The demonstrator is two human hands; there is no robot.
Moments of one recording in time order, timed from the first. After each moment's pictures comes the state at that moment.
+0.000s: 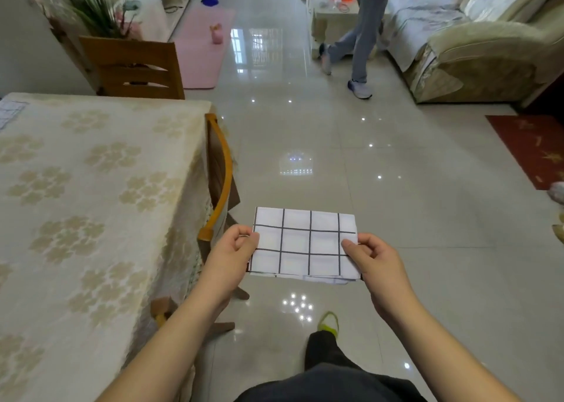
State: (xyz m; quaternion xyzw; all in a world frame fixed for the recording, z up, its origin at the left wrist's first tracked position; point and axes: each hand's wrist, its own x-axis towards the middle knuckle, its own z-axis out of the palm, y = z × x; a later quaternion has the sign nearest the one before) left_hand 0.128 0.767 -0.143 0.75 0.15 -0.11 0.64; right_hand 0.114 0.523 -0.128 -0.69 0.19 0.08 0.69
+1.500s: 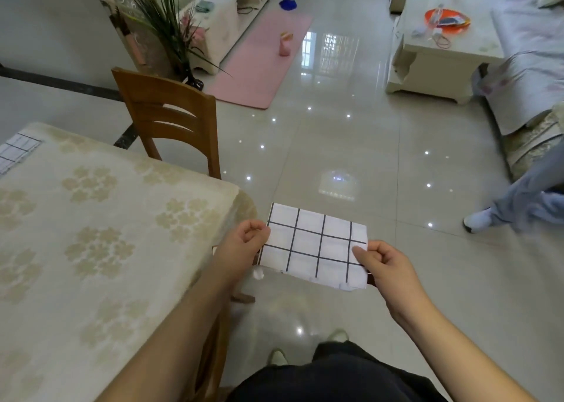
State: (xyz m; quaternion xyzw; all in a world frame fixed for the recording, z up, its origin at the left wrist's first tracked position) left_hand 0.588 0.836 -0.147 0.71 0.24 -0.05 0.65; right_hand 0.633 0.574 -0.151 -0.72 0.09 0.20 0.66
